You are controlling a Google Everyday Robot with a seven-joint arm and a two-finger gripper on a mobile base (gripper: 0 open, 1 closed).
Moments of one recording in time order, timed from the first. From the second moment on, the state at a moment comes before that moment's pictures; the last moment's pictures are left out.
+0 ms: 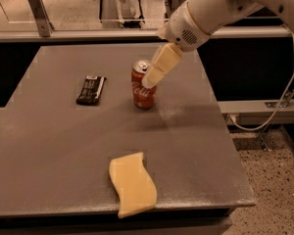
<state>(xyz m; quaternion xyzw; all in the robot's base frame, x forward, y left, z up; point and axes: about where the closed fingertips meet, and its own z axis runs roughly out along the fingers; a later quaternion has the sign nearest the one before) 0.586 -0.032 0.945 -0.59 0.72 0.17 0.32</state>
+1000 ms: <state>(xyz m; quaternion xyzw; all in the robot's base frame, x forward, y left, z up) 0.585 0.006 0.903 -0.60 0.71 0.22 0.29</state>
